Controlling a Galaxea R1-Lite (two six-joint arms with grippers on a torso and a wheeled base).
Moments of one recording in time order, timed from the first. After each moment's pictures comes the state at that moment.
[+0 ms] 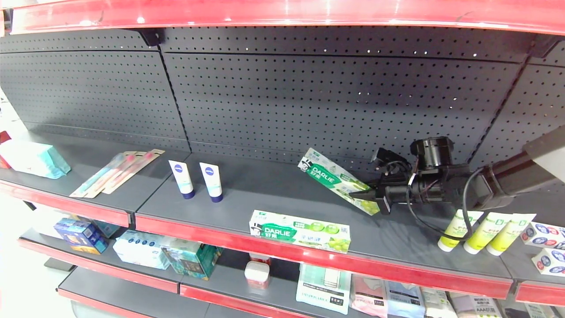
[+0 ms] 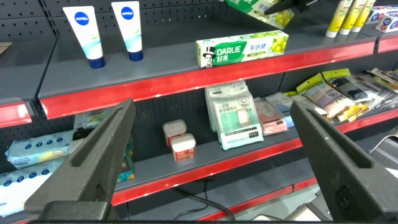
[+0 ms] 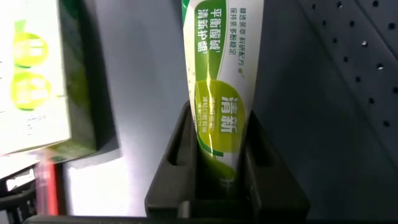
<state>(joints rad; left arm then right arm) -0.54 0.00 0.00 0.00 -0.01 0.00 0.16 2.11 -1.09 -0.38 0.68 -0.66</state>
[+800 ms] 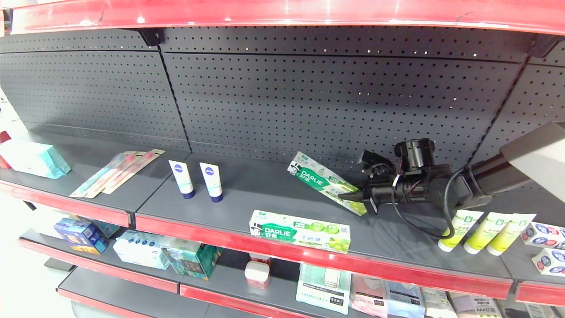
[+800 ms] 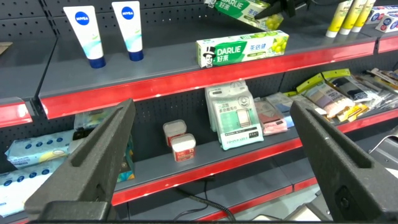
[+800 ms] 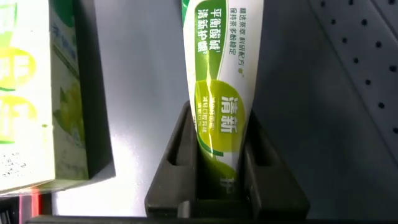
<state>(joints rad) -0.54 0.00 0.00 0.00 -0.01 0.00 0.20 2.16 -1.15 -0.37 0.66 -0.66</state>
